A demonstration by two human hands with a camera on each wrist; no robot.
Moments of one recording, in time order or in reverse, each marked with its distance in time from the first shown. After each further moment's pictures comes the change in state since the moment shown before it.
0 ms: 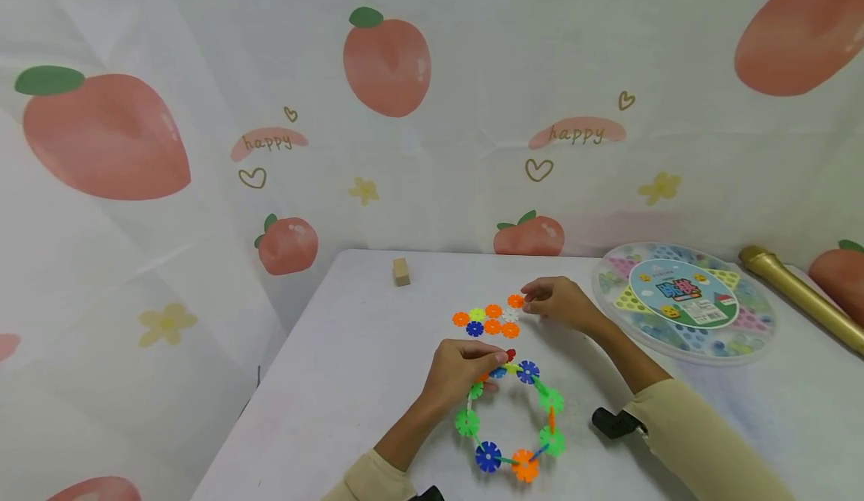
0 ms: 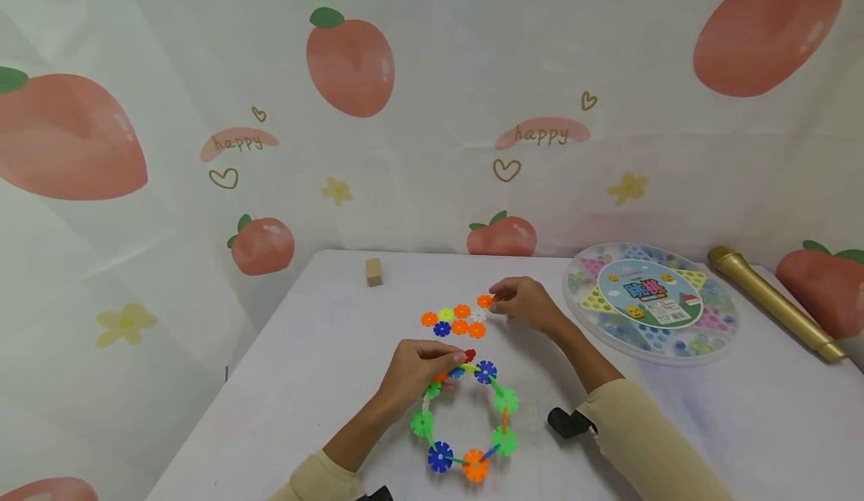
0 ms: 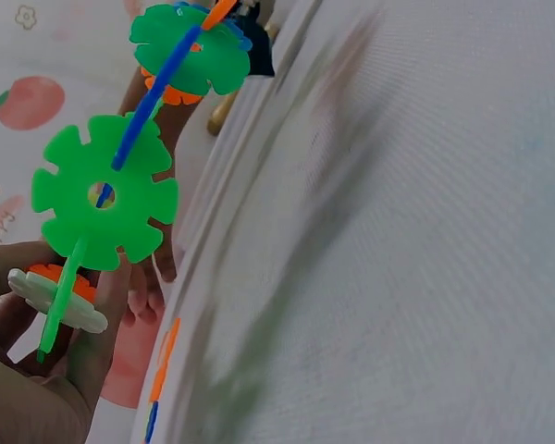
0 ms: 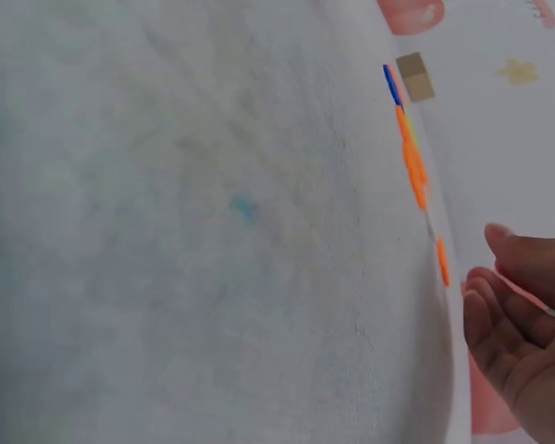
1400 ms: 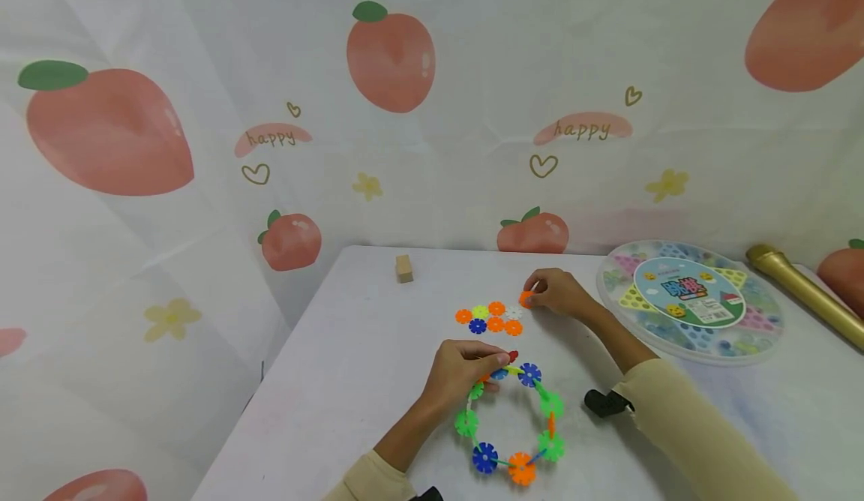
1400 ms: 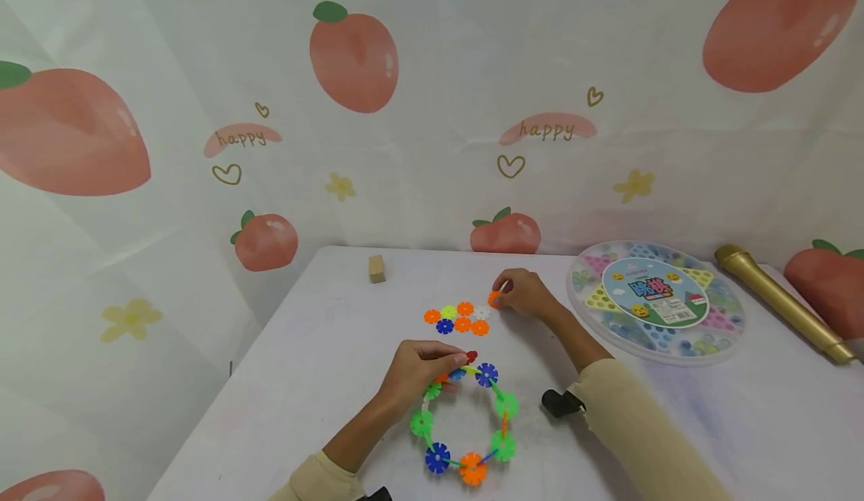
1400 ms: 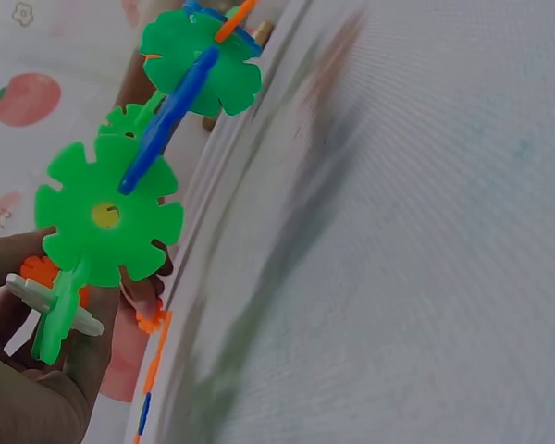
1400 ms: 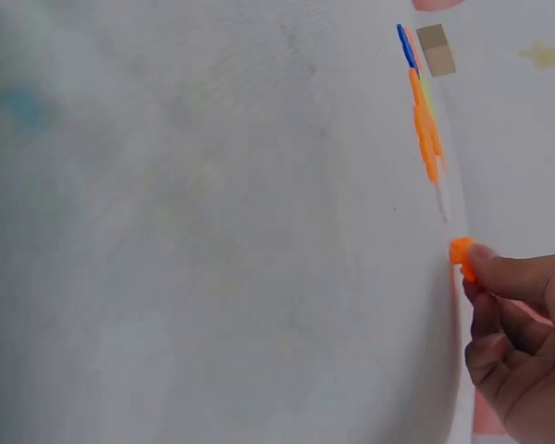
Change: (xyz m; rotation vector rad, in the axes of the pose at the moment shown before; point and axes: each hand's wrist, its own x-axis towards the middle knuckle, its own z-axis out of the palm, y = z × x) left_hand -0.005 -0.001 -0.001 -0.067 -0.011 -0.012; right_hand 0.025 0.003 0.000 -0.210 -0.001 -0.004
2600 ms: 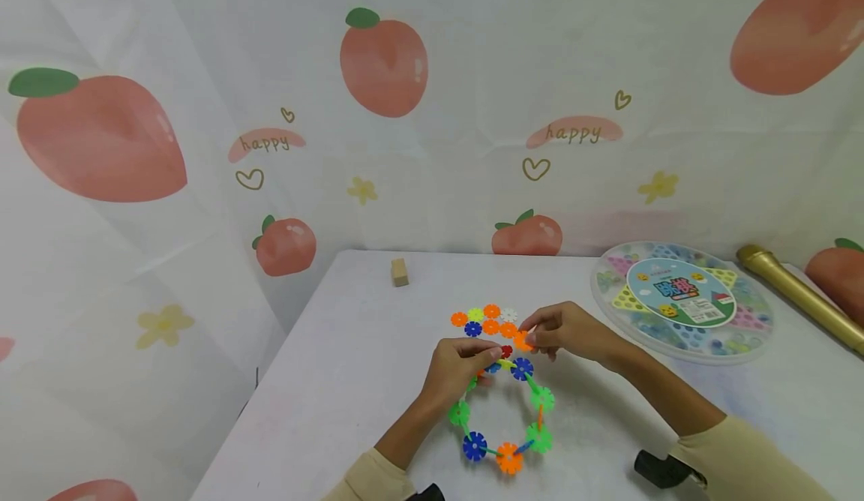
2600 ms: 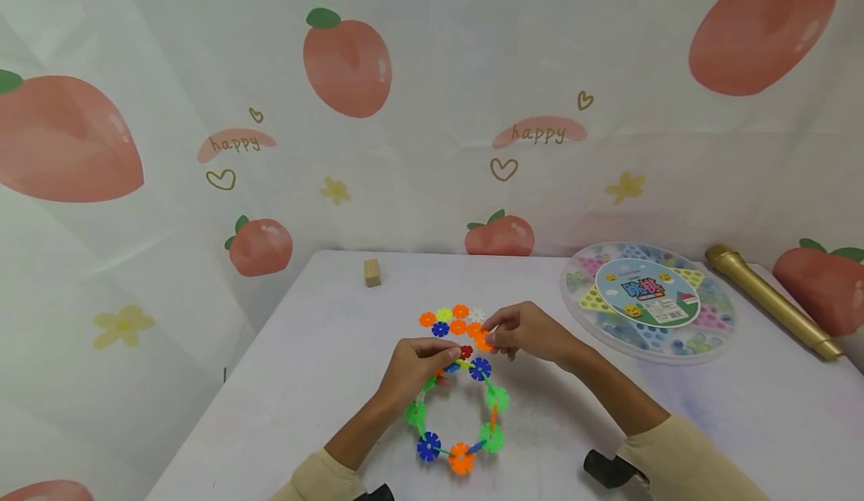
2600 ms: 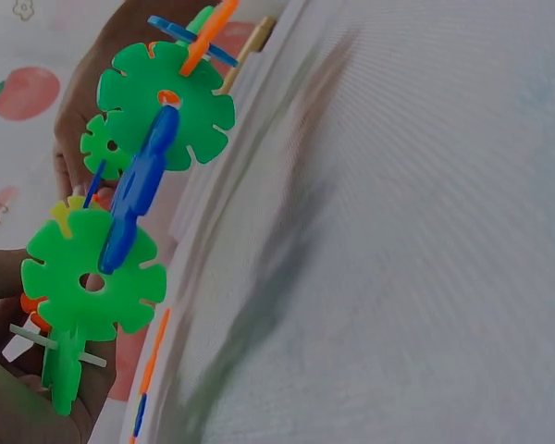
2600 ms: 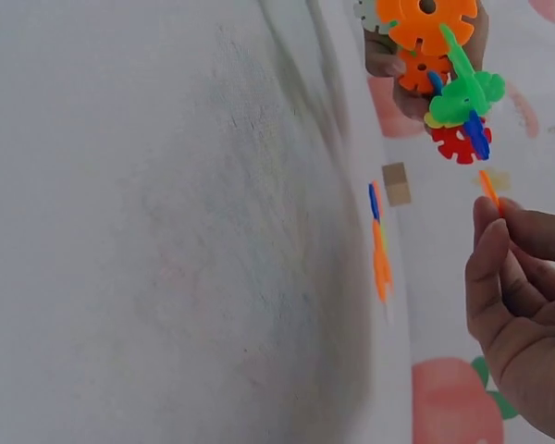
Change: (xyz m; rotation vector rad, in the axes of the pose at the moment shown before) left_hand 0.010 -0.005 0.001 0.059 0.014 0.074; right_hand -0.087 -0.033 -0.011 0.431 -0.252 -0.013
